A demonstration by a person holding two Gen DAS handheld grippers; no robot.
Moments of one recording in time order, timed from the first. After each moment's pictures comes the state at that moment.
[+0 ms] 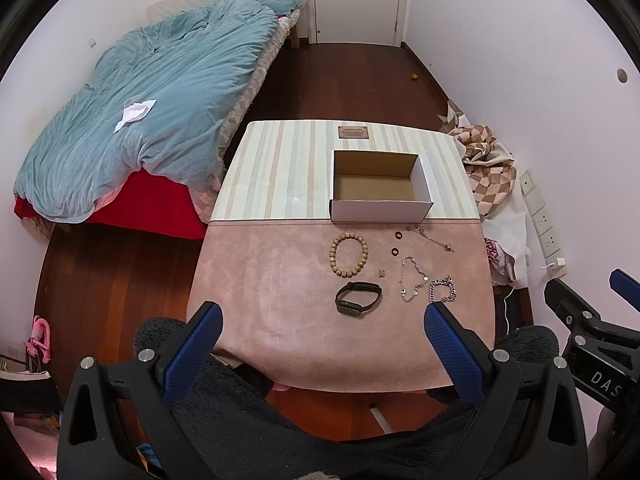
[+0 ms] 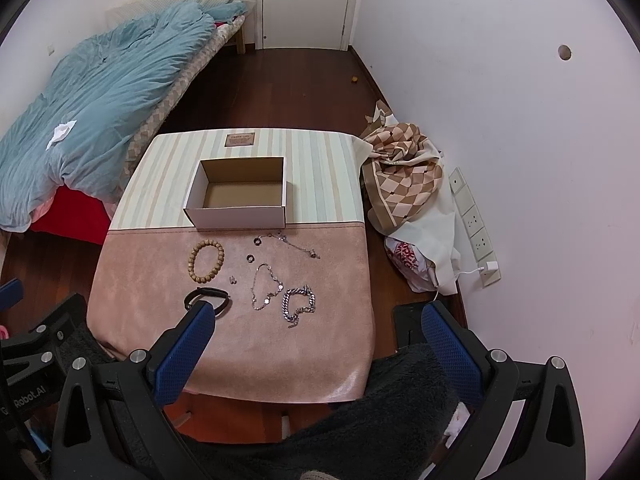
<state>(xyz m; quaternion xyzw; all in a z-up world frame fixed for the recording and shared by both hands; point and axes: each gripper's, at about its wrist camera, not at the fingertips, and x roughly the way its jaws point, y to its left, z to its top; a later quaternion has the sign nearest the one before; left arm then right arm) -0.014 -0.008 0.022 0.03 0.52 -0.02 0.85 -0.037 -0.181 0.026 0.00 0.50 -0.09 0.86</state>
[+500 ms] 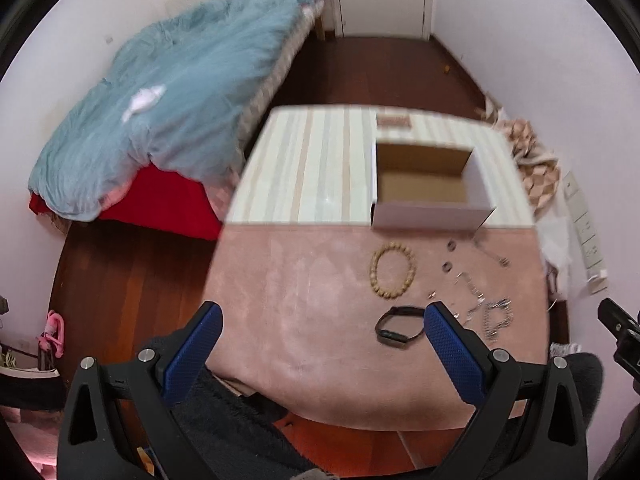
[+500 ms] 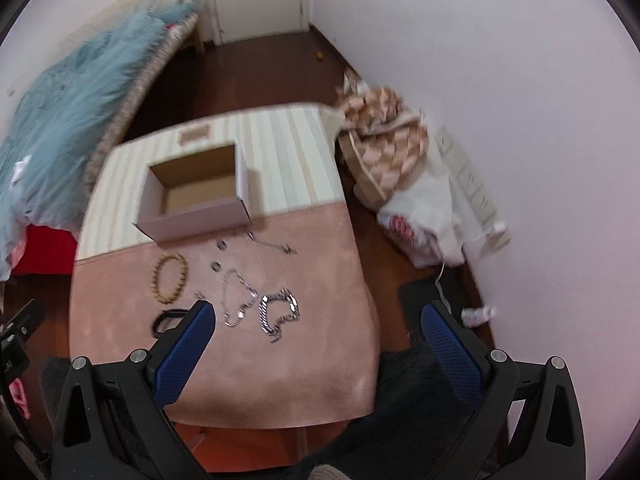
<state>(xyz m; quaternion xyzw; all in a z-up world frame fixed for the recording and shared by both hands) 0.045 0.015 -0.061 0.04 0.53 0.02 0.84 0.007 -0.235 -0.074 0.08 0.54 -0.13 0.83</state>
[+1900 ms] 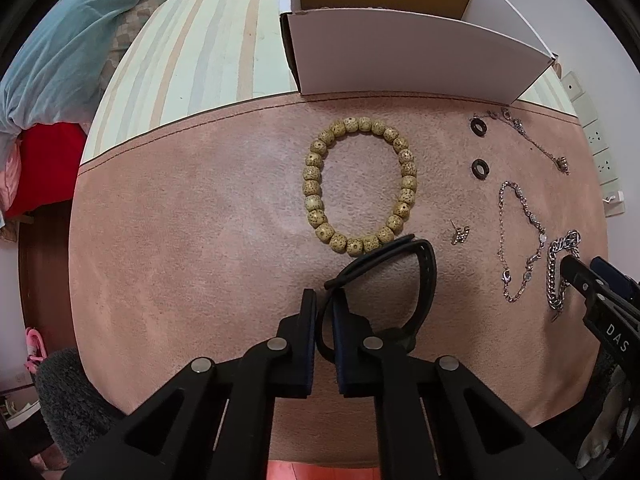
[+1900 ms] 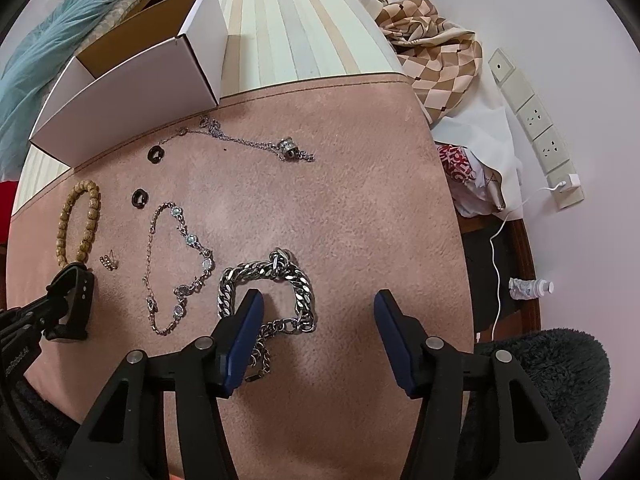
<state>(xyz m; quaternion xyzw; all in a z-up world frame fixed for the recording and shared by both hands) 0.087 -0.025 -0.234 0.07 0.66 -0.06 0.75 0.064 -0.233 -0.259 0.08 0.61 -0.10 0.78</state>
